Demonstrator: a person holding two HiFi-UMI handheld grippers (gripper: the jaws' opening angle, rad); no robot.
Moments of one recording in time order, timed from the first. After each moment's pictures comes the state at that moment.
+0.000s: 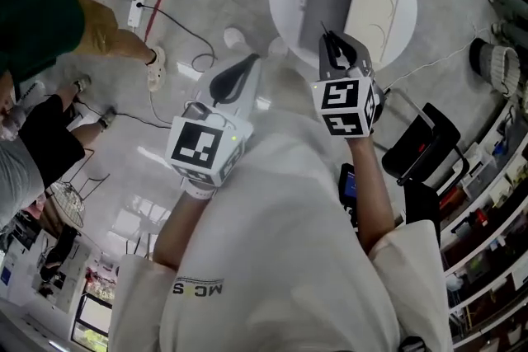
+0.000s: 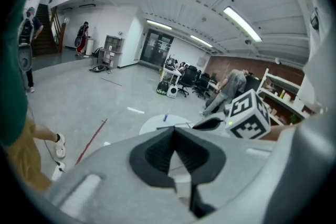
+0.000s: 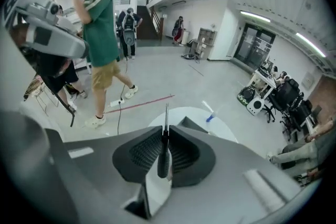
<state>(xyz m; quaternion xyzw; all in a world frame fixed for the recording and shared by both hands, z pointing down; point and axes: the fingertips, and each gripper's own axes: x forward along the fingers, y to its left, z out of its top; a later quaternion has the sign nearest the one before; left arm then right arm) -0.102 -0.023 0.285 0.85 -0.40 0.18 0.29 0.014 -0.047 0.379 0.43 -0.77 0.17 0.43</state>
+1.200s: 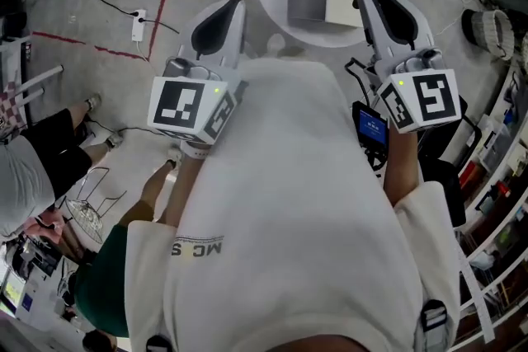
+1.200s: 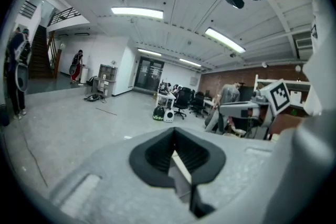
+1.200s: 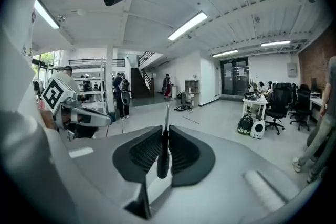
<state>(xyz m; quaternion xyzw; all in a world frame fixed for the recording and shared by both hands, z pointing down) -0.091 -0.022 0.160 0.89 -0.41 0.09 0.18 0.069 -0.022 0.138 0.50 -0.85 0.10 0.12</state>
